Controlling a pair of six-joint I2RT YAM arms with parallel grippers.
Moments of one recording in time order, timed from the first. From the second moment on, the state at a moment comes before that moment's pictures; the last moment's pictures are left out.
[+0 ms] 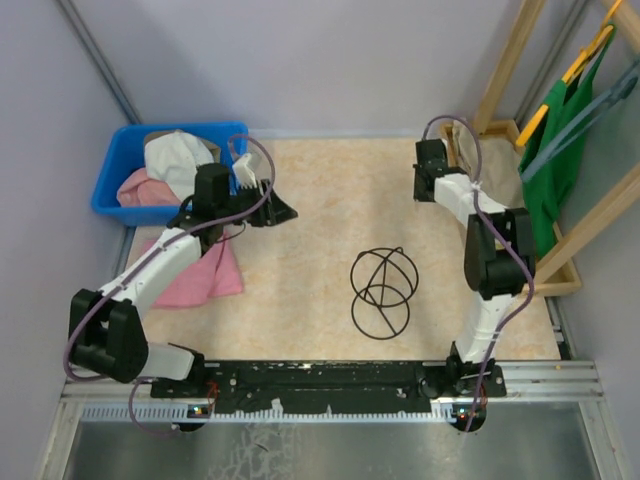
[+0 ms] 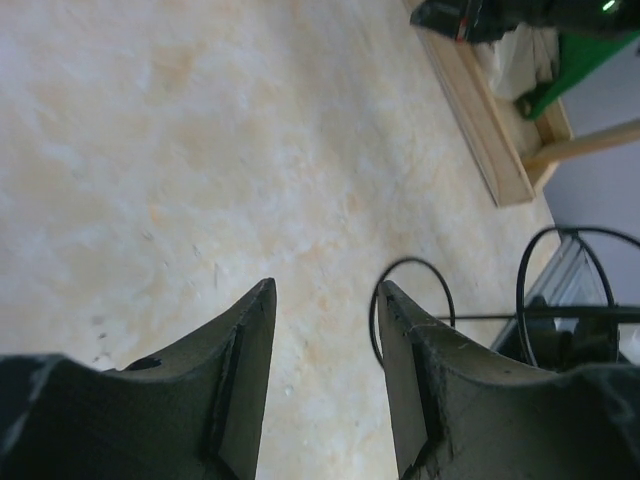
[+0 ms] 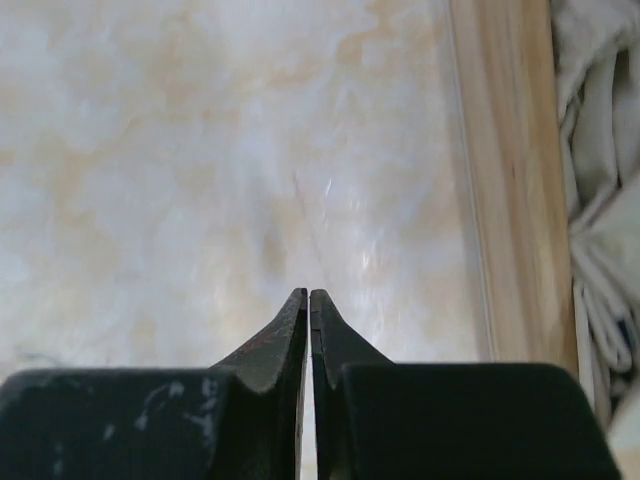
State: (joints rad) left arm -0.30 1.39 1.03 -0.07 0.54 -0.43; right arm 0.14 1.97 1.46 -0.39 0.30 0.13
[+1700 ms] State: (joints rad) left arm -0.87 1.88 0.69 0.70 0.48 -1.08; right arm 0.41 1.36 0.59 -0.32 -0.21 0.58
